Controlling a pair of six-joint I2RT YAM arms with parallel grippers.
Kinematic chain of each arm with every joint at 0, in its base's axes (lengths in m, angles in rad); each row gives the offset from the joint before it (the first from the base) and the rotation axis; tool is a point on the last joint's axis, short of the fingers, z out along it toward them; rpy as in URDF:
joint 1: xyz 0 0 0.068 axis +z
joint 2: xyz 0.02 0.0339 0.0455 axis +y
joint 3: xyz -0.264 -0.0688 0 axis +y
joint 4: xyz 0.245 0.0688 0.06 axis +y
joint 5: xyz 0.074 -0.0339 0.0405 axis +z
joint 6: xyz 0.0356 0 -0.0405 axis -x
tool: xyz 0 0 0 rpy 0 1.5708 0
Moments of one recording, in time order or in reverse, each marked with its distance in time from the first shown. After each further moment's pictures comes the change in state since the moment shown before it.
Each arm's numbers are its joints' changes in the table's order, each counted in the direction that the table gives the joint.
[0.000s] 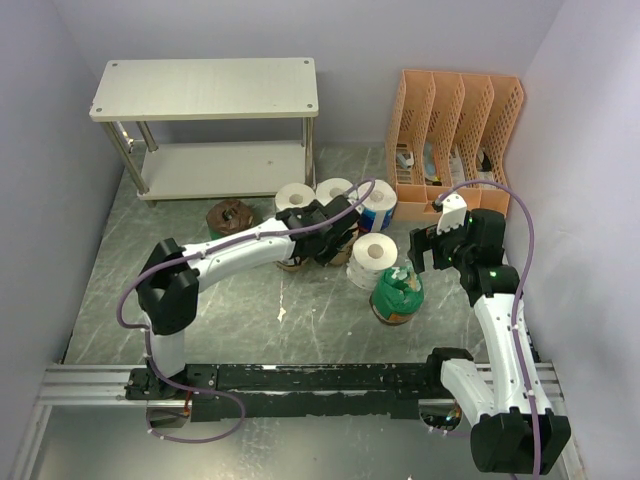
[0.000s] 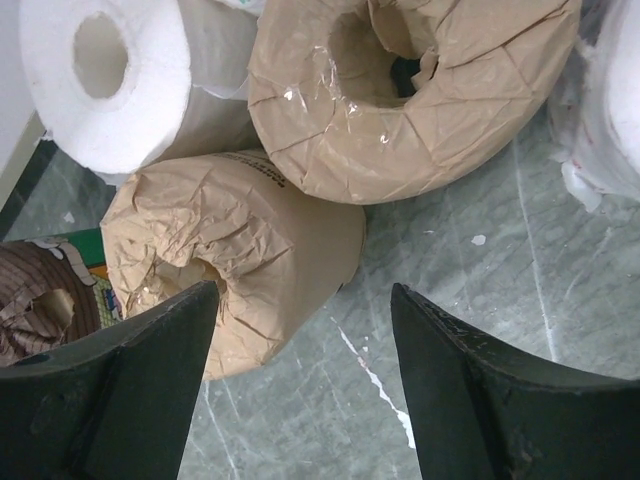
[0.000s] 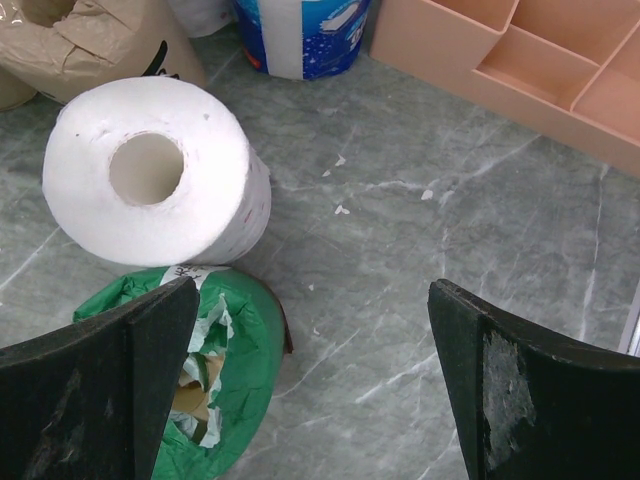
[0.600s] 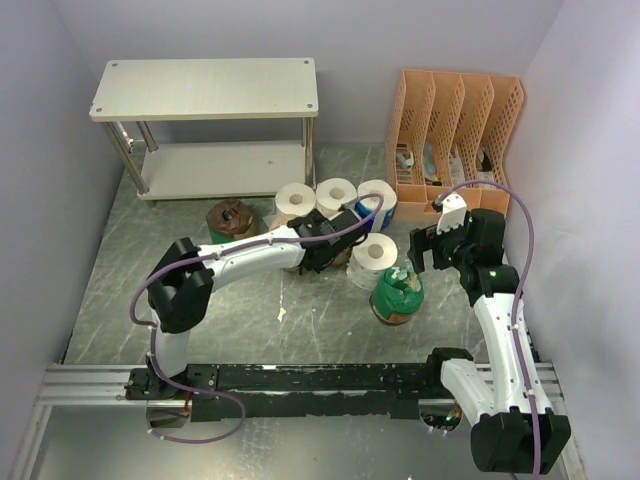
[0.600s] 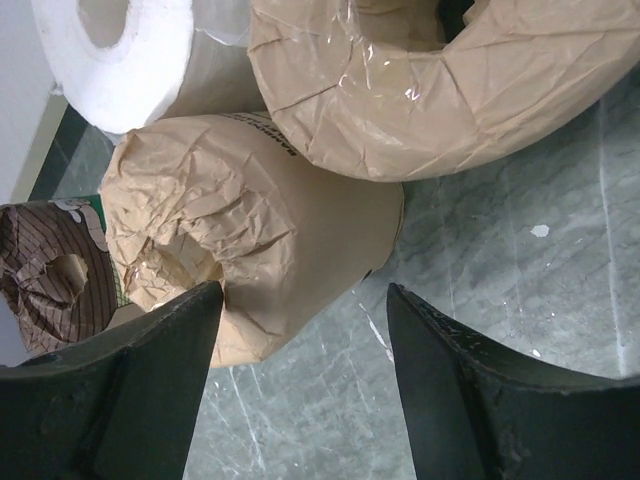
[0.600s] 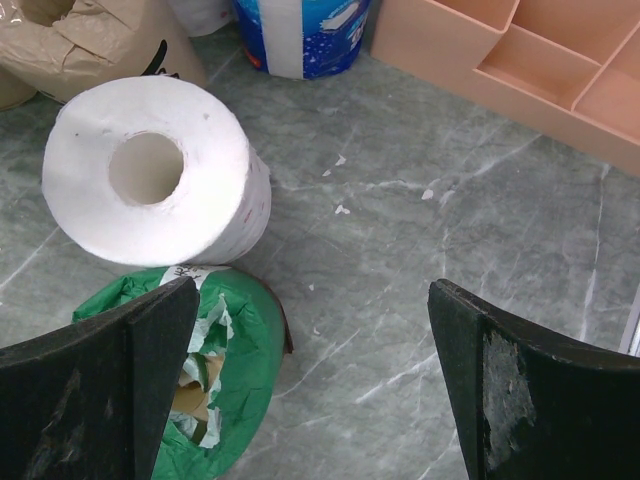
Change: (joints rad) left arm -0.038 0.046 0.021 0.048 0.155 0.029; right arm 0.000 0.003 0.000 0.000 0.000 0.000
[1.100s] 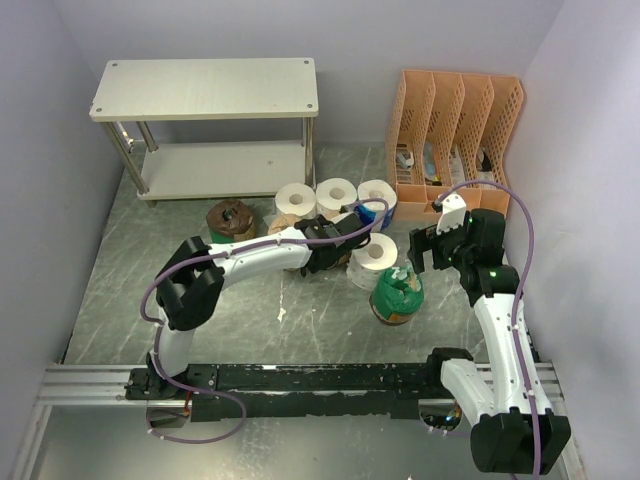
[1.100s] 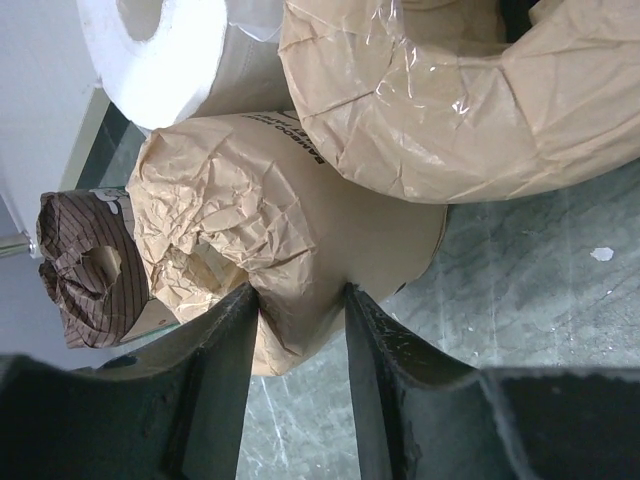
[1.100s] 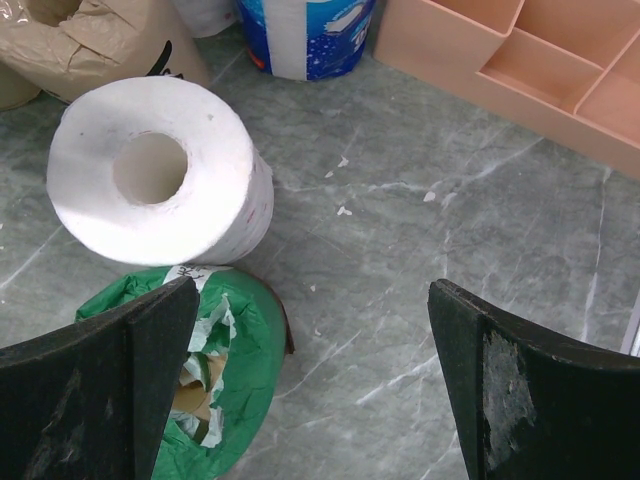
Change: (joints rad) left arm -0.002 0.062 -0.019 0.022 0.107 0.006; right arm 0.000 -0.003 0.000 0.000 0.008 0.004
